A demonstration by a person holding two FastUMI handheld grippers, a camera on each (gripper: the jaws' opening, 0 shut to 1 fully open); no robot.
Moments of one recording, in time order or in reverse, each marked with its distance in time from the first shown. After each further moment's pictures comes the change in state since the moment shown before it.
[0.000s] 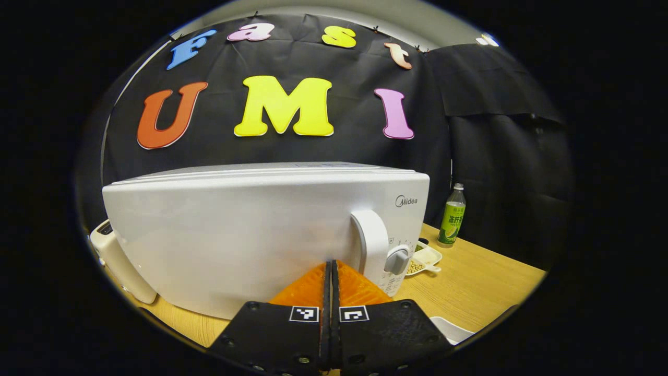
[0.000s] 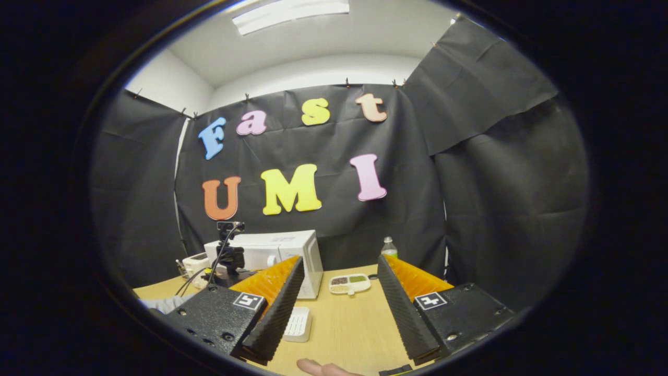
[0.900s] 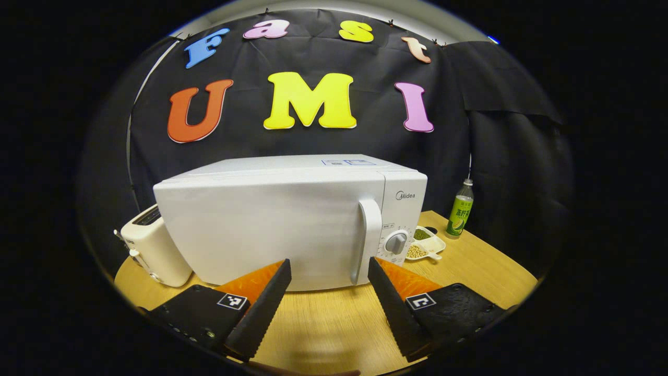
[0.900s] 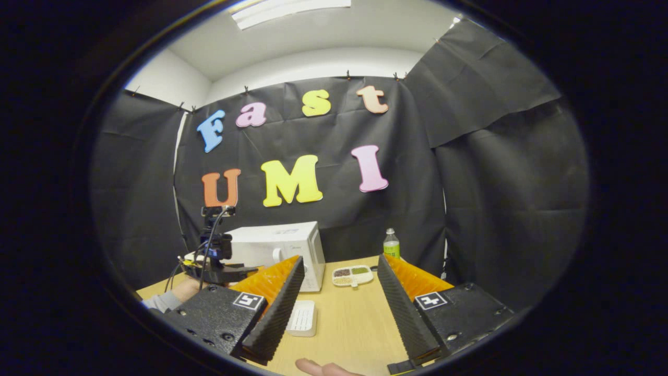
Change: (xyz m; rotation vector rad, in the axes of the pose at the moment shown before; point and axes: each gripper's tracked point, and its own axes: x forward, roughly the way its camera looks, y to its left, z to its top) left arm -0.096 0.013 0.007 -0.028 0.116 0.174; right arm -0.004 0.010 -0.004 0.001 0.061 -0.013
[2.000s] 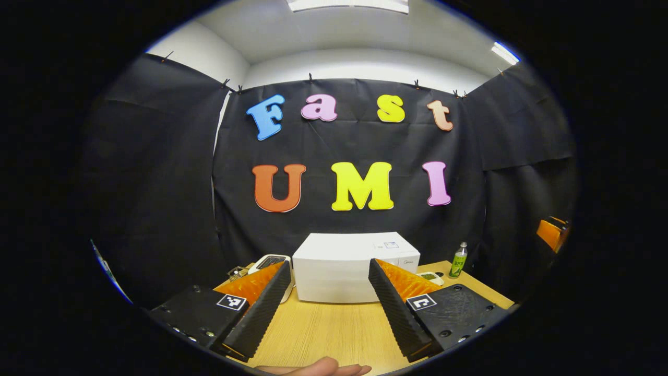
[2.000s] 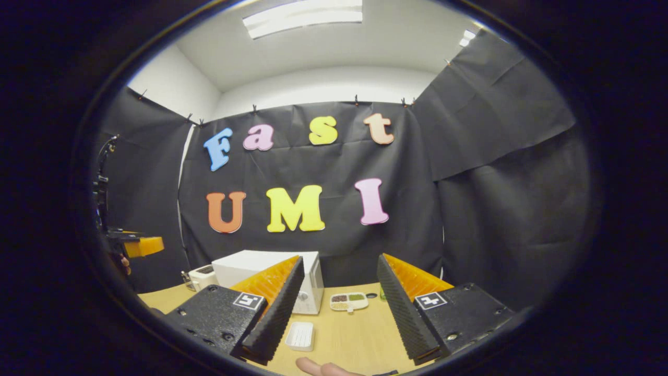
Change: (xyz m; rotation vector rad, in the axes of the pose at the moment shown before) left arm -0.303 0.058 0.137 -0.039 -0.326 0.206; right arm -0.034 0.008 0.106 -0.067 -0.143 0.026
